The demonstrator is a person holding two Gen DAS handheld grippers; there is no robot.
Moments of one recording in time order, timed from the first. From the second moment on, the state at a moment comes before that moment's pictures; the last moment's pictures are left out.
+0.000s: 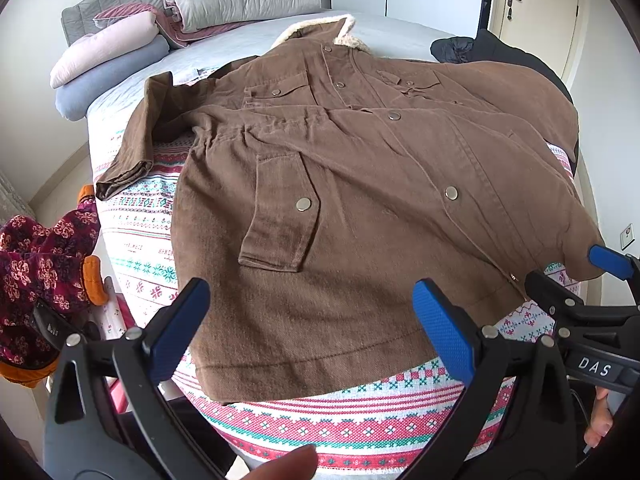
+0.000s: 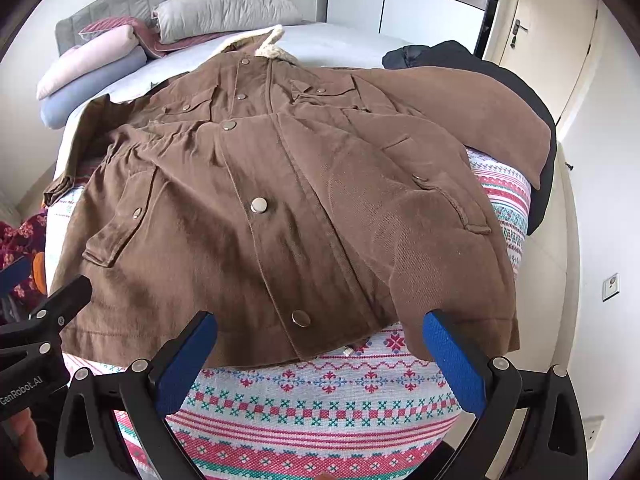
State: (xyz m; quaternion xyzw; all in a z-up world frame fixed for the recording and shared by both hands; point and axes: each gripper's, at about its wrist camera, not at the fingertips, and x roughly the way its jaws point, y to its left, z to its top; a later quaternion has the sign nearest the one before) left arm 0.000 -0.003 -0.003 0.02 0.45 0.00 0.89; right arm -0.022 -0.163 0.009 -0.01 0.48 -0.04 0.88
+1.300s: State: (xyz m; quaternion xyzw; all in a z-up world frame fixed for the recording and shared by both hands) left arm 0.001 -0.002 -0.004 0.03 0.45 0.00 0.89; right arm -0.020 -0.162 0.007 -0.01 0.48 -0.04 0.87
